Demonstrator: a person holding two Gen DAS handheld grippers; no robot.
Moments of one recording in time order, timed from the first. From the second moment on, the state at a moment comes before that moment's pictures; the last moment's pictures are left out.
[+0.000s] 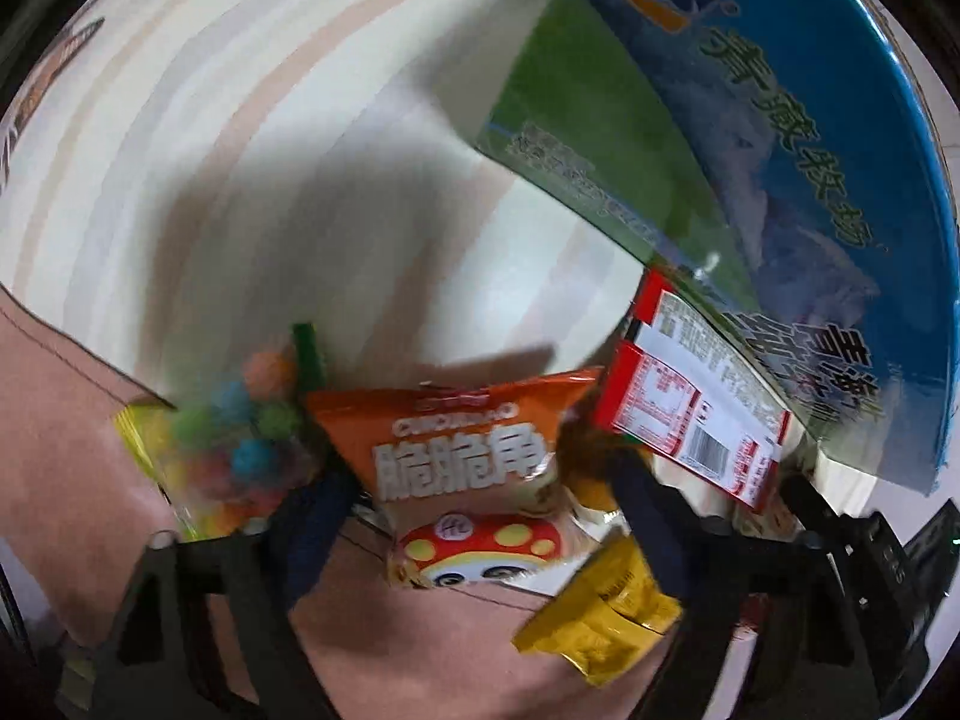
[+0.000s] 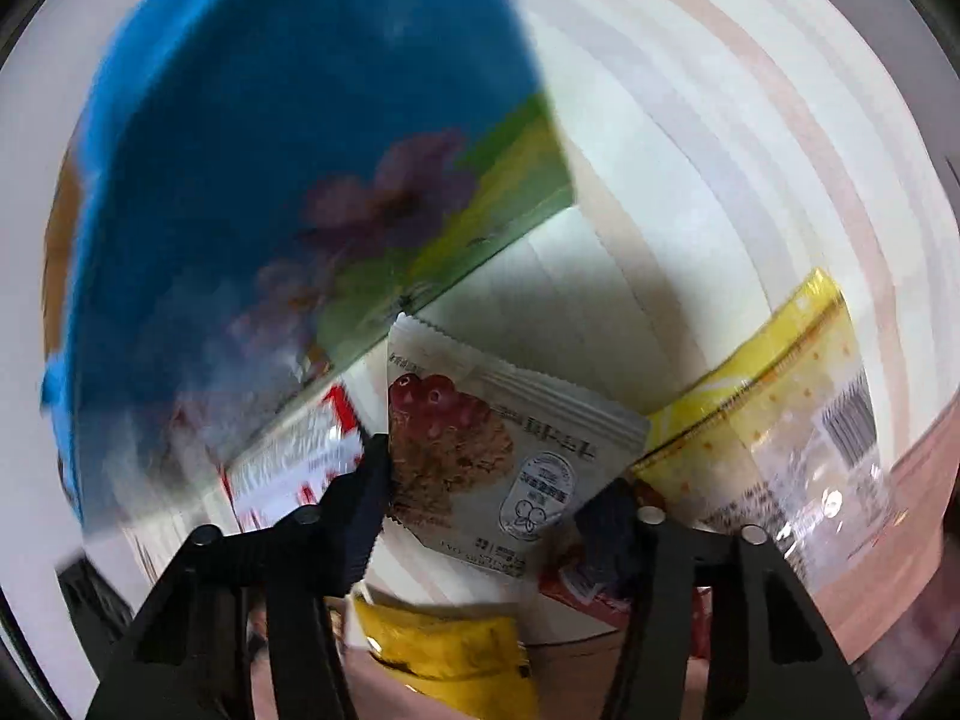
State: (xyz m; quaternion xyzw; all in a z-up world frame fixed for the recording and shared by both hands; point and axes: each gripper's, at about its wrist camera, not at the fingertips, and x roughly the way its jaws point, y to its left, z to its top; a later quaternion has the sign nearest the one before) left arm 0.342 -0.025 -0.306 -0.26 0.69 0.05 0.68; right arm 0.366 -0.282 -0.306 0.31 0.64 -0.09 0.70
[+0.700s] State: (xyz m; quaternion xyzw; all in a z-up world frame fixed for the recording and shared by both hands) left arm 0.281 -0.080 -0.329 -0.05 0.73 -0.03 0.68; right arm 0.335 -0.172 -0.304 0.01 0.73 0.07 0.68
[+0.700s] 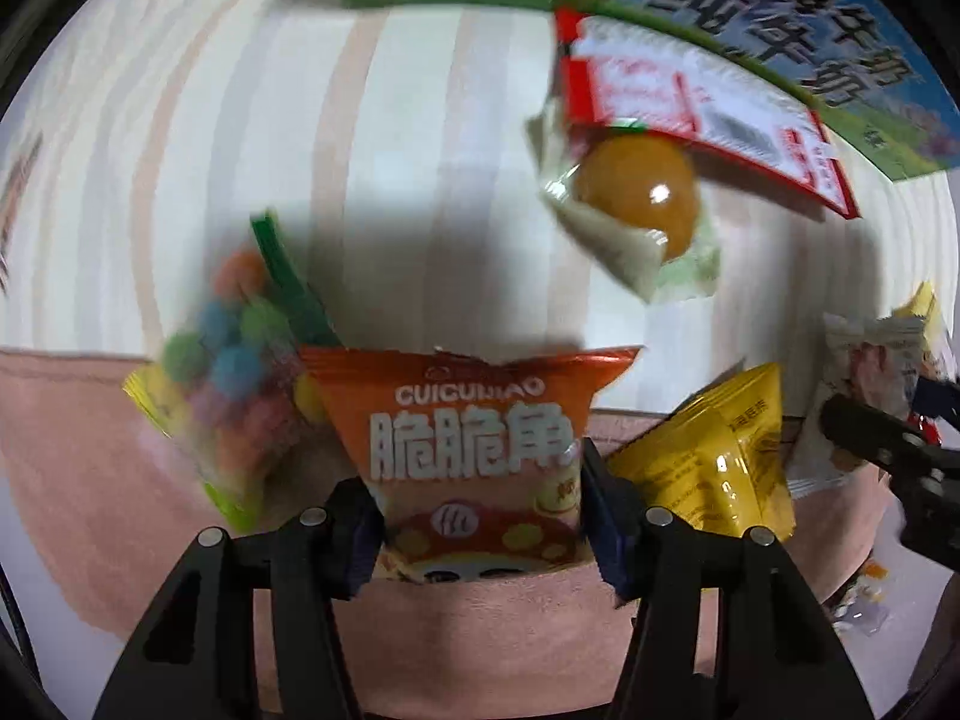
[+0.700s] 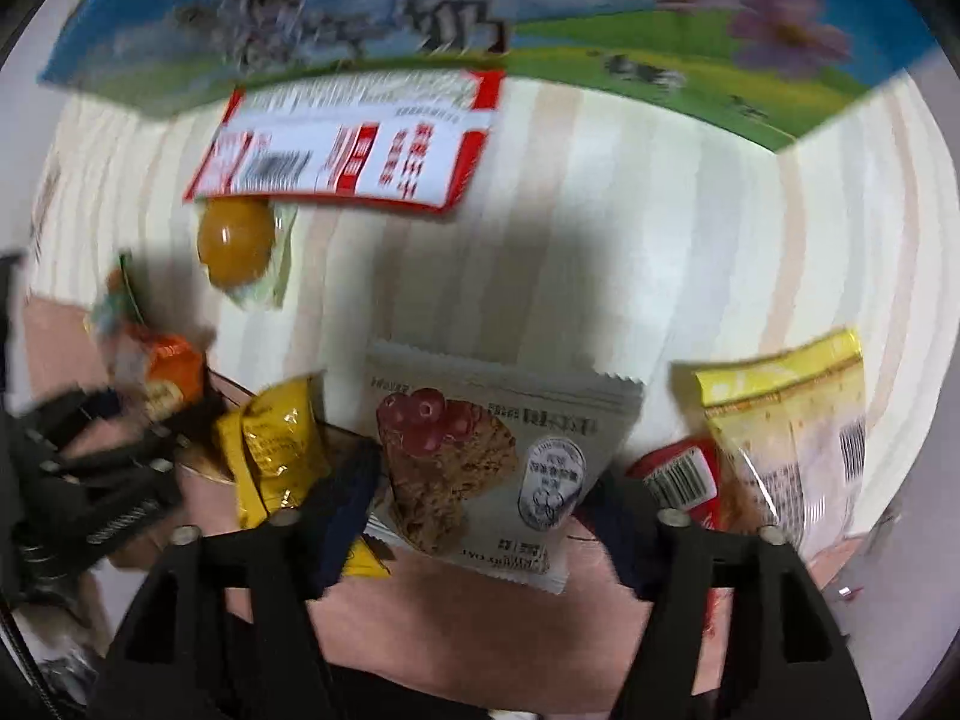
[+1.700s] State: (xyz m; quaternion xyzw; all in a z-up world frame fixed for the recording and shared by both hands) left arm 0.194 -0.061 -0.328 -0.02 0.73 -0.04 0.68; right arm 0.175 -0.251 -0.332 0.15 0.71 0.02 0.68
